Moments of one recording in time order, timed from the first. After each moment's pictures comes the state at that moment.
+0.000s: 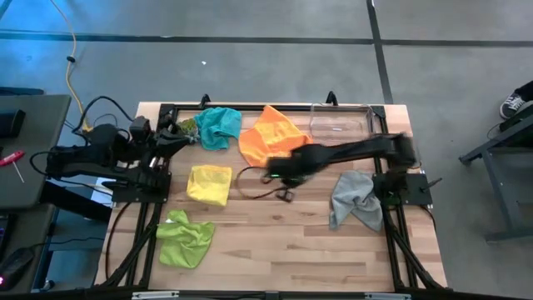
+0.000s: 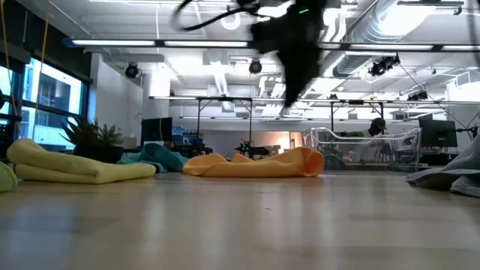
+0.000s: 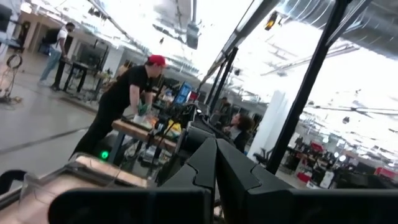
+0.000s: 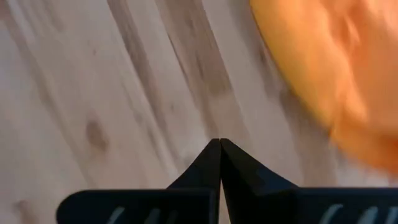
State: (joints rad) left arm 0.08 0.40 0.64 0.04 -0.11 -0.36; right arm 0.05 1.83 1.53 -1.01 0.11 0.44
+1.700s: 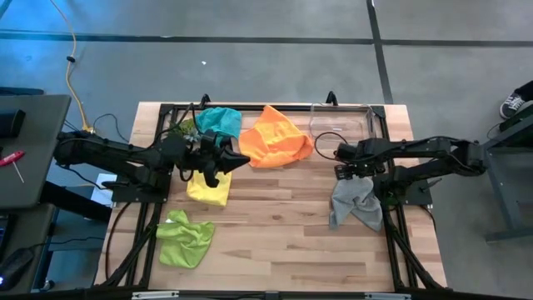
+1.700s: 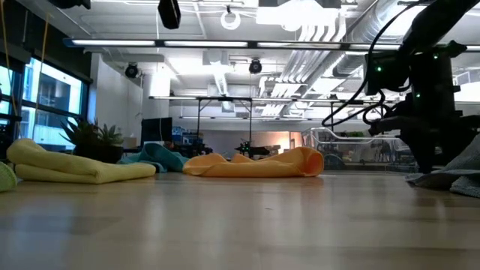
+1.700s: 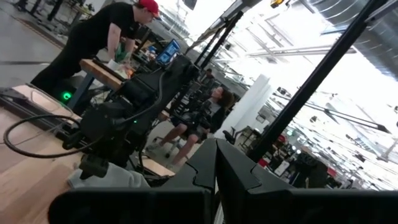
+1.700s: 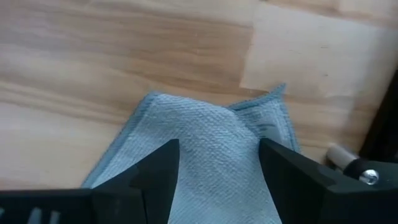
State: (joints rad) left arm 0.08 1.08 0.63 0.63 -0.01 -0.63; right arm -0.34 1.18 0.52 -0.91 0.03 1.07
